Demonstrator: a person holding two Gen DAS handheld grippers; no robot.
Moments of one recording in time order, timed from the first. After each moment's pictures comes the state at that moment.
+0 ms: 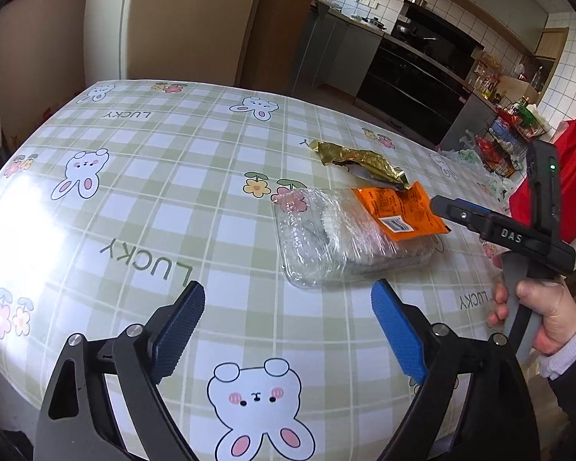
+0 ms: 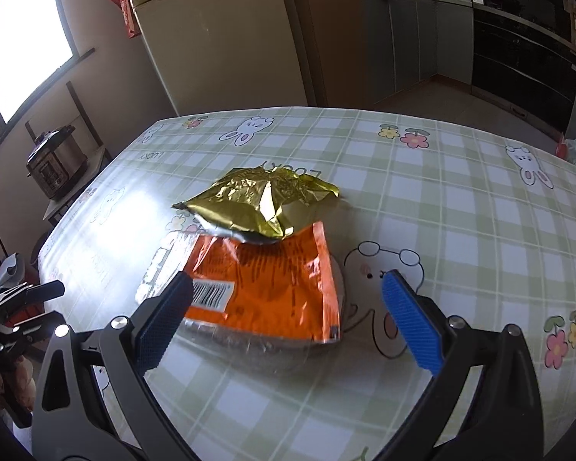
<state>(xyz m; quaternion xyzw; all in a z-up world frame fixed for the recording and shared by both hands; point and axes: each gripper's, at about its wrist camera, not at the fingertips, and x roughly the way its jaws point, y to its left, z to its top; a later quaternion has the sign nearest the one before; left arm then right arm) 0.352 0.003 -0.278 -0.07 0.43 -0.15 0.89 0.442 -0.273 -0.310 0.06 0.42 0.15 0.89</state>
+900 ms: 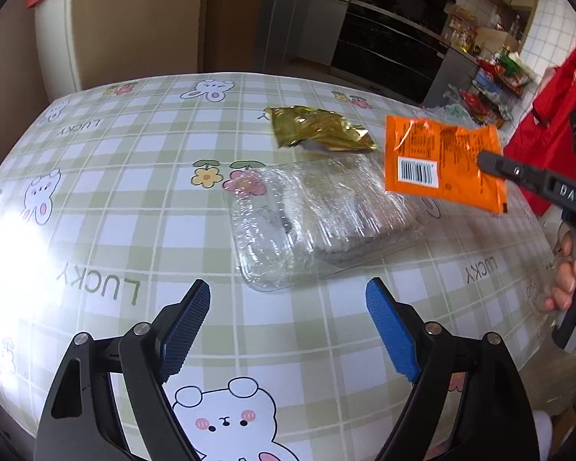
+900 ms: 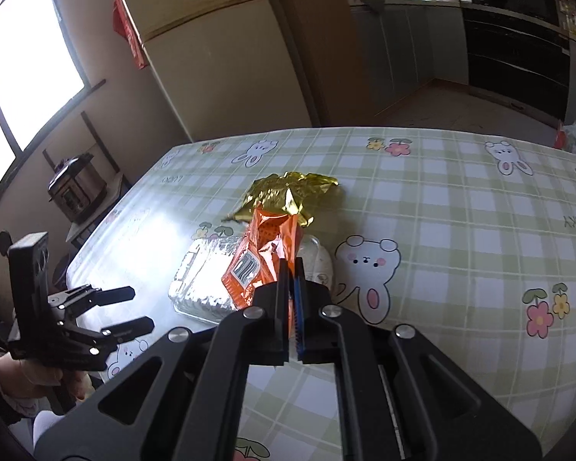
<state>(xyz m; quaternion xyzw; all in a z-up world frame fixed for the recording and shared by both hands) 0.366 -0.055 -0.298 0.02 0.45 -0.19 0.87 0.373 -0.319 -0.266 0.12 0.37 0.16 0.90</state>
